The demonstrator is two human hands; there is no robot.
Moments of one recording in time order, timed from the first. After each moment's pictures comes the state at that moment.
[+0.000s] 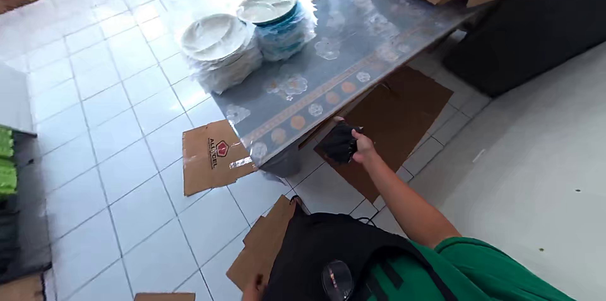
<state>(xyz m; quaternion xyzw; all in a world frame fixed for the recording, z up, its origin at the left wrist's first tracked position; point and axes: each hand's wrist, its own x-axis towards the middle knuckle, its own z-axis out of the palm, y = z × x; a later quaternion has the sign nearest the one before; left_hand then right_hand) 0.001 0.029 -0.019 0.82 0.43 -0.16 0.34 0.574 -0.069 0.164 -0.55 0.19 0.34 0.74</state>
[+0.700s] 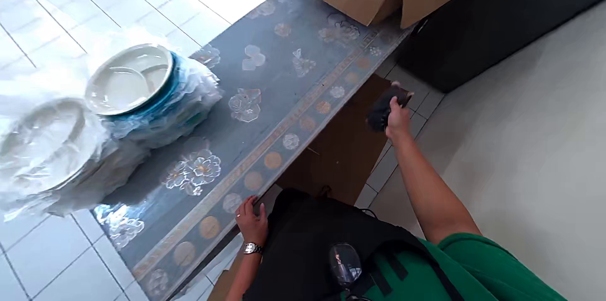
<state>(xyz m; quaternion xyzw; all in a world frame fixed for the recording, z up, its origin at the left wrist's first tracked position) 0.625 0.038 0.097 0.88 0.32 0.19 0.29 1.011 -0.226 0.201 -0.73 0.16 0.03 0.66</state>
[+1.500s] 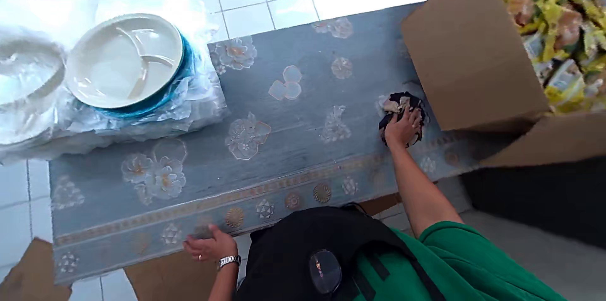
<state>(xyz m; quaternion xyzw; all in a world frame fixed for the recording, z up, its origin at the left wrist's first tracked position) 0.814 0.002 0.104 0.45 0.86 0.19 0.16 1.368 -0.045 0.082 -0.98 -0.11 0.05 0.16</state>
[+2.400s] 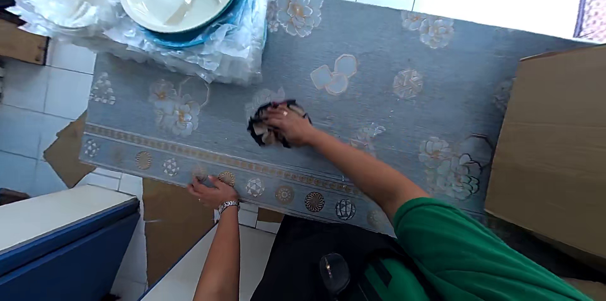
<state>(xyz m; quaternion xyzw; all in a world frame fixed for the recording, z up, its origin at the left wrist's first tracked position) 0.870 0.011 0.078 0.32 0.93 0.18 0.05 1.135 0.170 0.075 -0.34 -0.84 0.36 0.24</state>
